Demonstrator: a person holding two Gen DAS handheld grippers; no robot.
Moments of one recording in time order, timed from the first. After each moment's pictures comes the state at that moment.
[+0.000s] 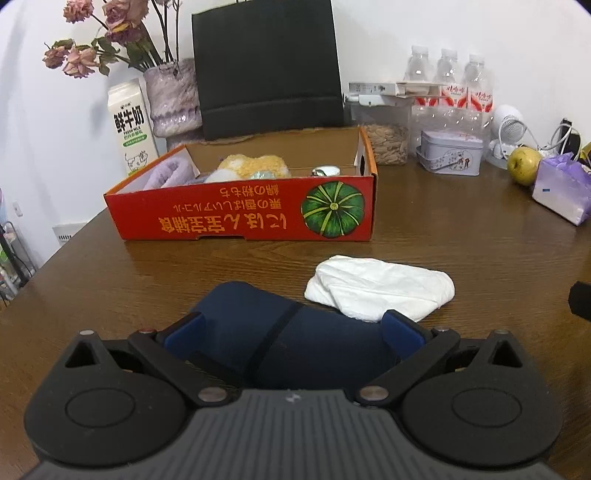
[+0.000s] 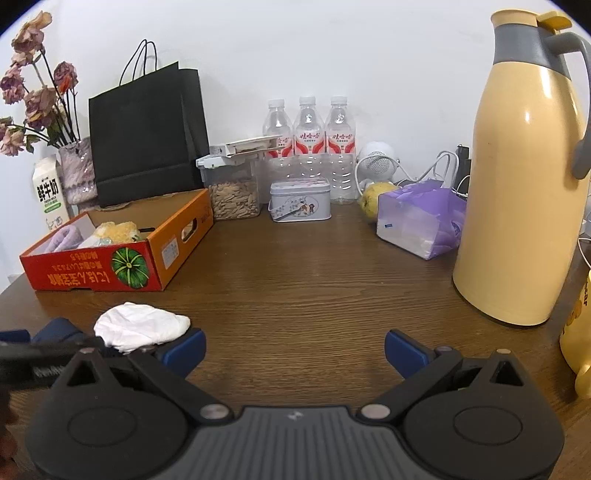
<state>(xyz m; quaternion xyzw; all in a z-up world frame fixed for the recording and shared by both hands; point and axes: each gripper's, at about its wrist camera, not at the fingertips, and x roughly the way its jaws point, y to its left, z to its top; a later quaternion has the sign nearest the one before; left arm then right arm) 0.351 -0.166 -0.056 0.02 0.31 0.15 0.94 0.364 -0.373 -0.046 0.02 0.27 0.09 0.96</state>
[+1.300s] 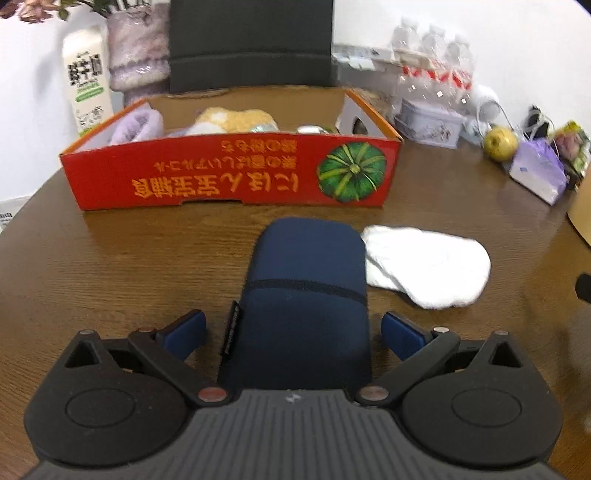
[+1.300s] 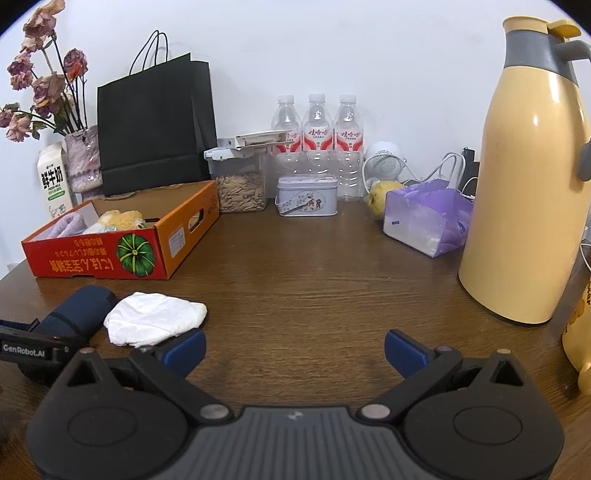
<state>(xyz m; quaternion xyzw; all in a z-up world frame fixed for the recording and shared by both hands) 0.368 -0.092 -0.072 -0.03 0.37 0.04 0.93 0.360 -0.364 -0.053 0.00 0.27 0.09 0.96</state>
